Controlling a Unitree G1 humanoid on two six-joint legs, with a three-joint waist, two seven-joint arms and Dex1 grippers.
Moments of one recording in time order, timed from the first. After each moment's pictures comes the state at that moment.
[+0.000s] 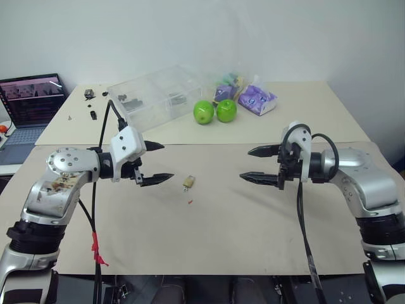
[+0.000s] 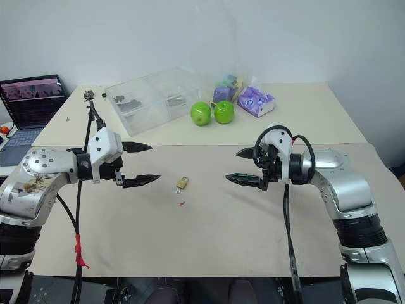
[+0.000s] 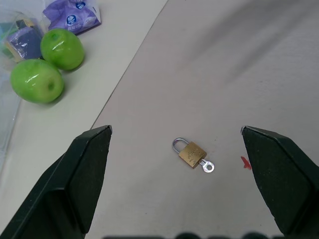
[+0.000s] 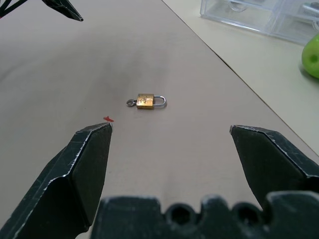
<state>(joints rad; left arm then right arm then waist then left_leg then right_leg) -0.46 0.83 -0.01 -0.19 -0.34 0.41 -1.07 -0.55 -0.76 0.05 -0.13 0.45 0.59 1.09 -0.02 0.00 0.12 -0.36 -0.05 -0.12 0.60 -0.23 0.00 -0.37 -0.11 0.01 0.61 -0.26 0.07</state>
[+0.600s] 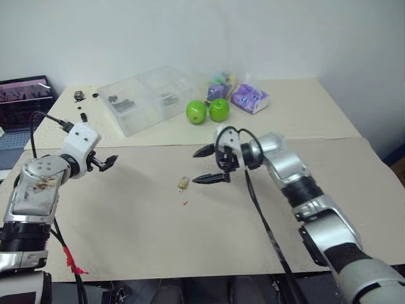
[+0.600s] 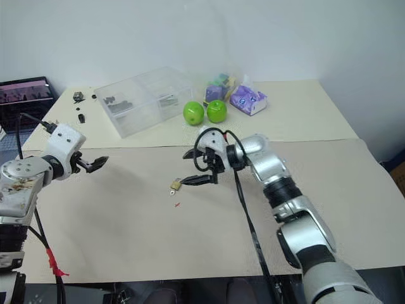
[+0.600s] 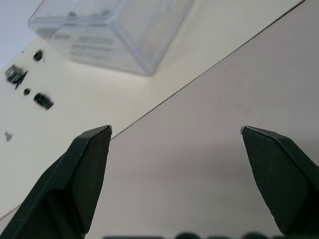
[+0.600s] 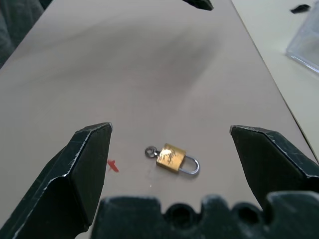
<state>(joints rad) -0.38 0.85 0.15 0.05 -0.09 0.57 -0.59 -0.98 -0.31 0.35 0.63 0.16 0.04 1.30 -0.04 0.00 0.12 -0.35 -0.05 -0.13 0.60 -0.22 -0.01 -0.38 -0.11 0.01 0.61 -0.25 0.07</state>
